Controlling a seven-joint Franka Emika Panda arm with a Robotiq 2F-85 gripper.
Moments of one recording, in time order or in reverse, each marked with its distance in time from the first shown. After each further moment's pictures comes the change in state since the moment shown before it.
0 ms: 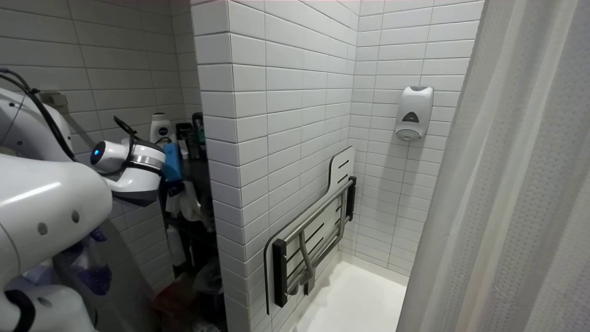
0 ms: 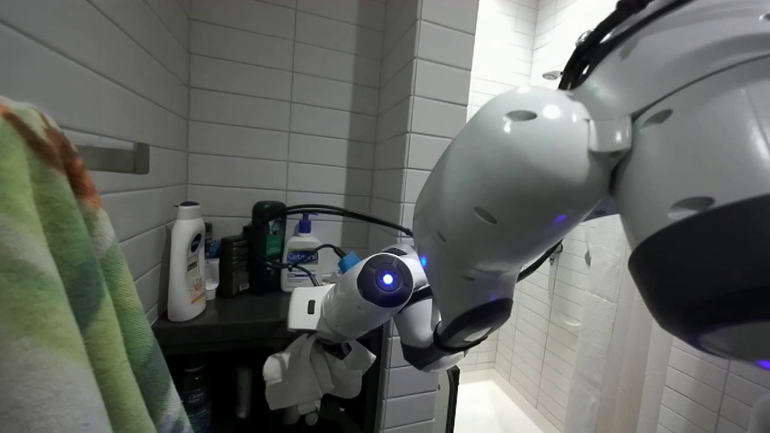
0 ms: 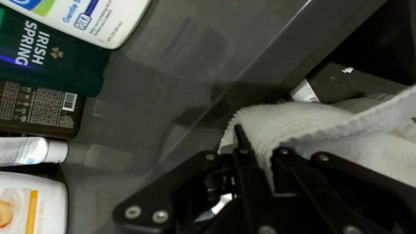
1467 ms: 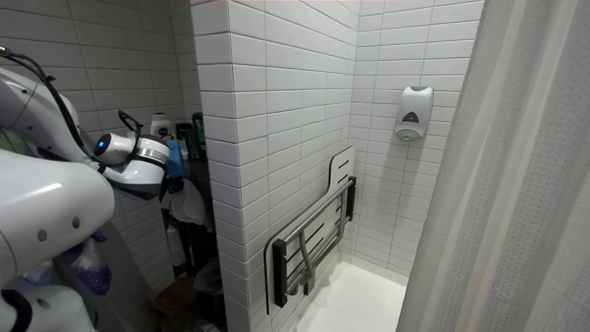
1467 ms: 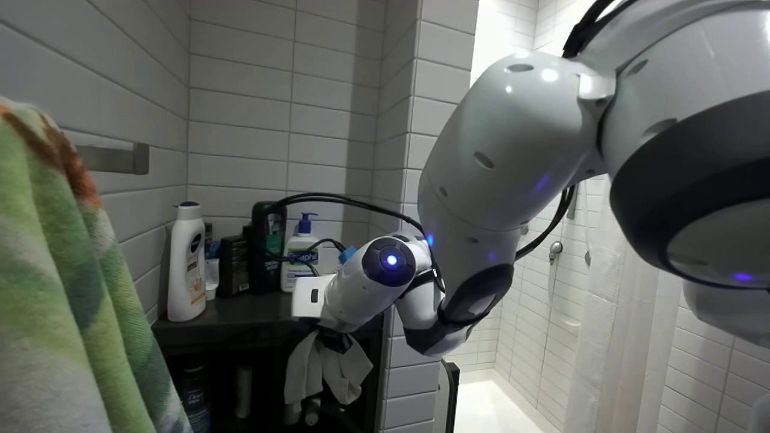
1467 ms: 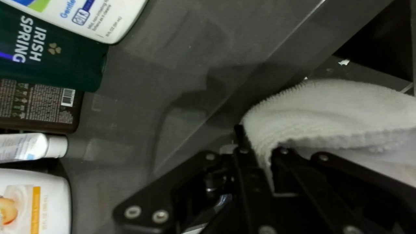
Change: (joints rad) arm -0.055 0.100 0.020 0.012 -0.110 0.000 0.000
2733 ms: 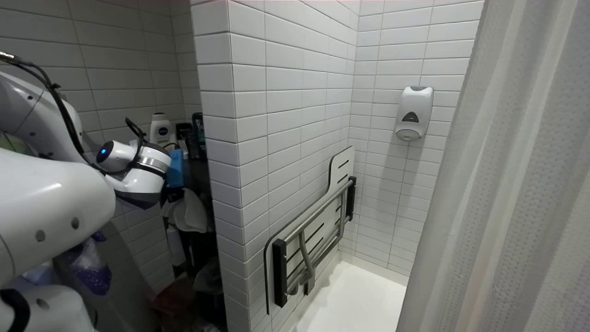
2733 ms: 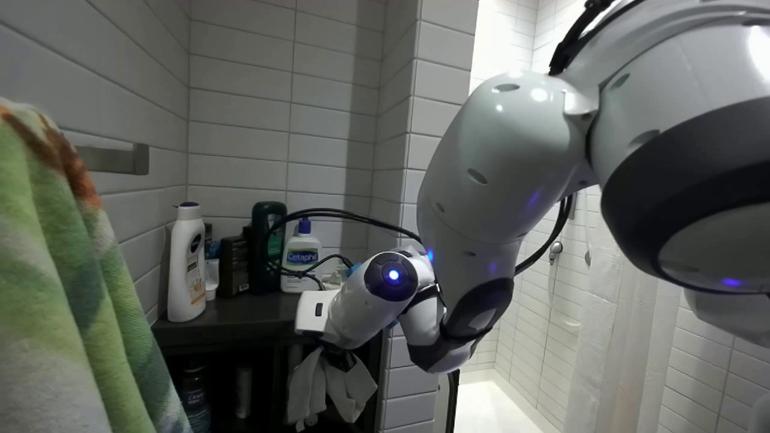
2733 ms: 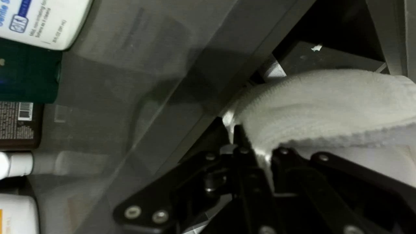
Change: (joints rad) arm -0.033 -0.002 0.063 -0.018 0.042 0.000 0.047
